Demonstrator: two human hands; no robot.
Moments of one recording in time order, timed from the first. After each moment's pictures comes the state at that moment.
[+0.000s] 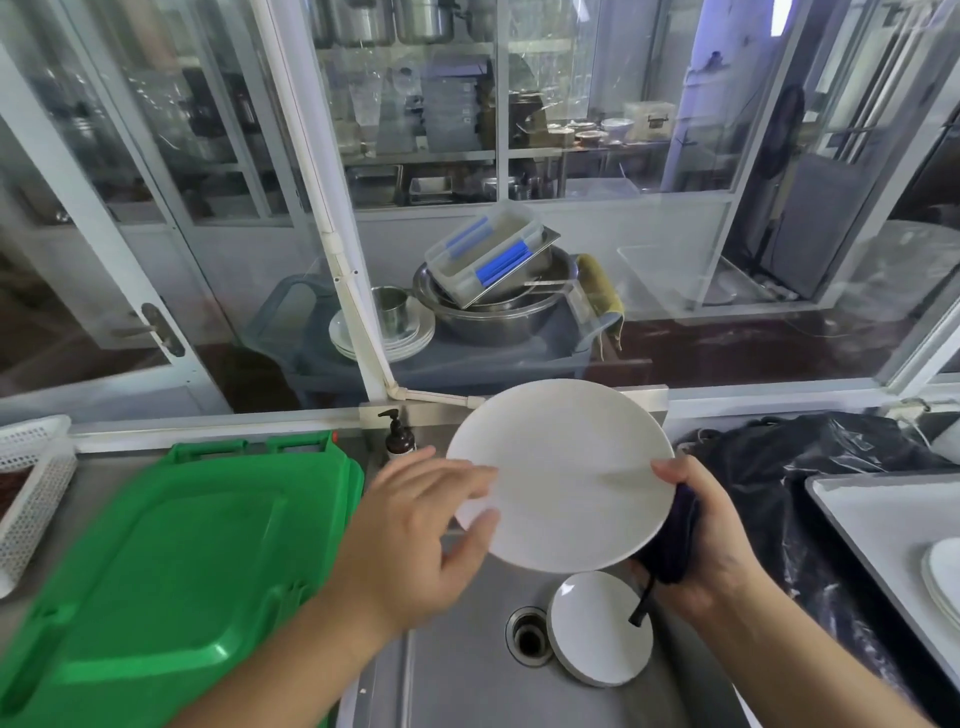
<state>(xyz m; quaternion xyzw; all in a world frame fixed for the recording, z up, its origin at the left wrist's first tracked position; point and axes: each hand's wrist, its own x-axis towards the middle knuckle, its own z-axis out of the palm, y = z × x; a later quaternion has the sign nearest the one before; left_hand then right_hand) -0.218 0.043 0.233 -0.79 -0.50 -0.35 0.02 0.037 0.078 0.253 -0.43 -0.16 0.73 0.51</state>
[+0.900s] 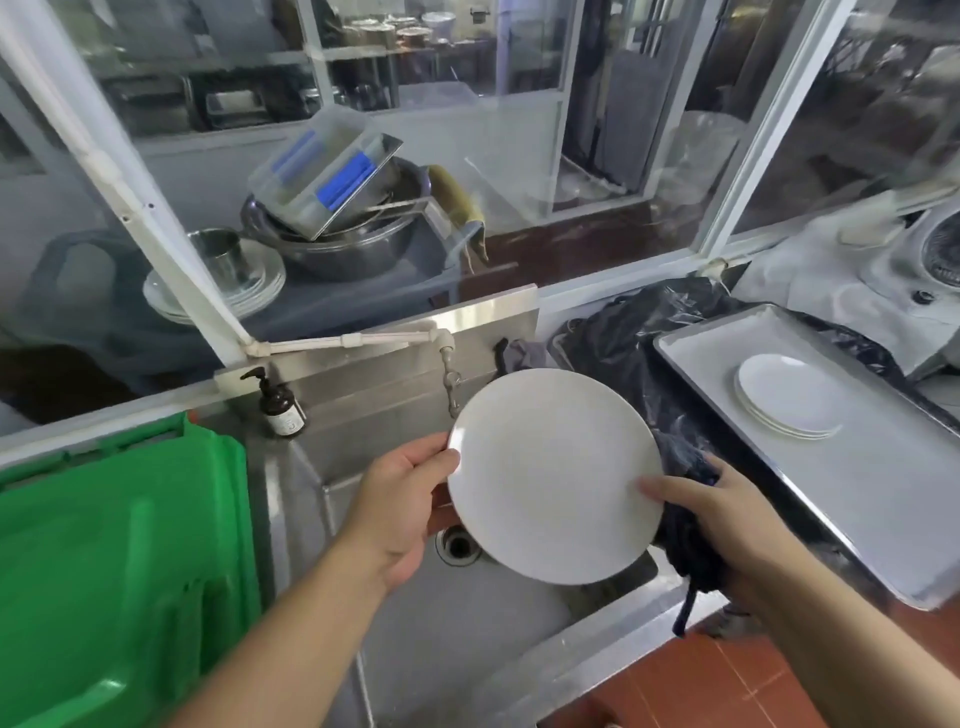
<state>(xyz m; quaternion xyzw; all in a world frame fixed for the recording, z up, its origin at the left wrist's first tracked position) -0.149 0.046 0.187 -0.35 -0.51 -0.39 -0.68 0.125 -0.024 0.196 -0.64 -0.25 0.53 0.49</state>
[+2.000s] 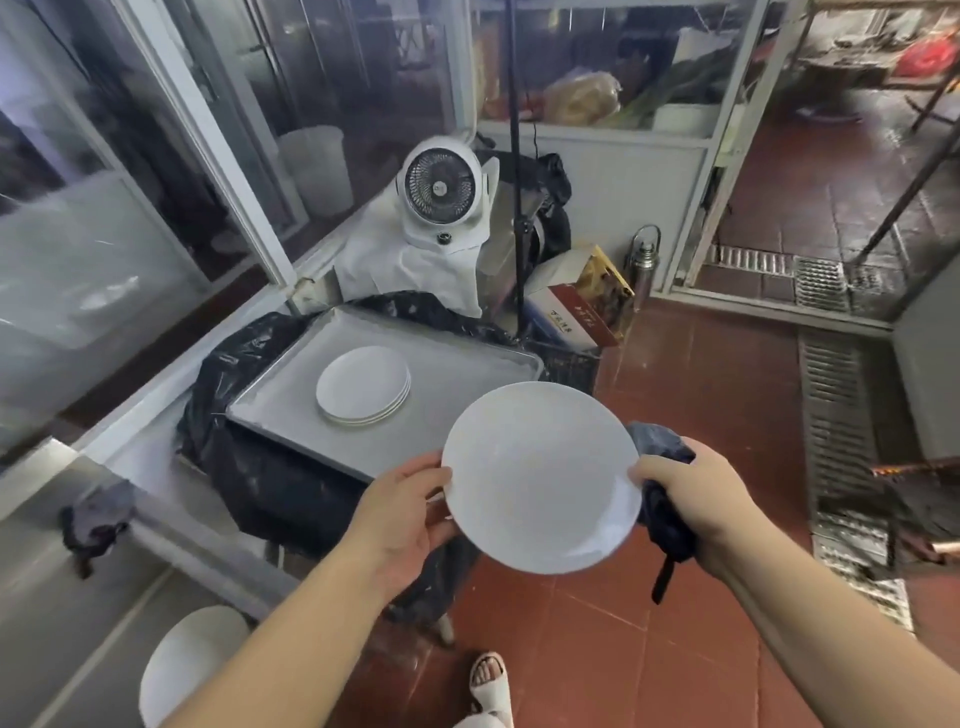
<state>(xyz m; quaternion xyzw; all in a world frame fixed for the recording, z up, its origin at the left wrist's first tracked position) 0.398 -0.130 0.168 -0.49 -0.43 -0.09 -0.75 0.569 -0.352 0.170 -0.72 0.03 0.31 0.62</state>
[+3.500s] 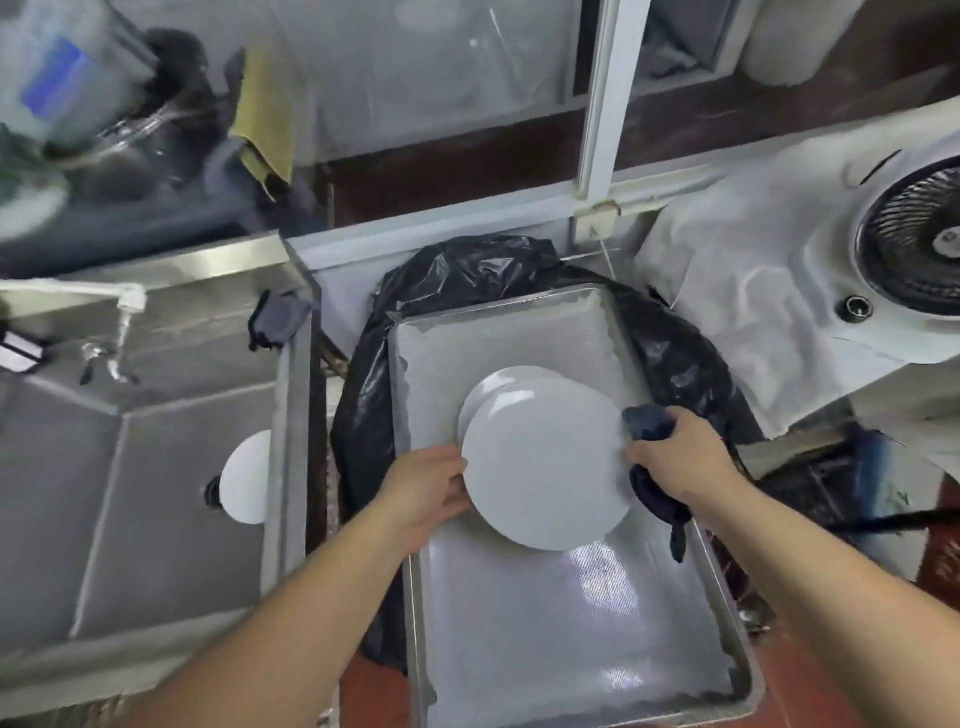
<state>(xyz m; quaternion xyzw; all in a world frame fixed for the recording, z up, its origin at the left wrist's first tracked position) 0.536 0.149 0.064 -0.19 -0.68 -0.29 -0.64 0.815 0.179 0.053 -0.77 -0.43 0.44 0.18</state>
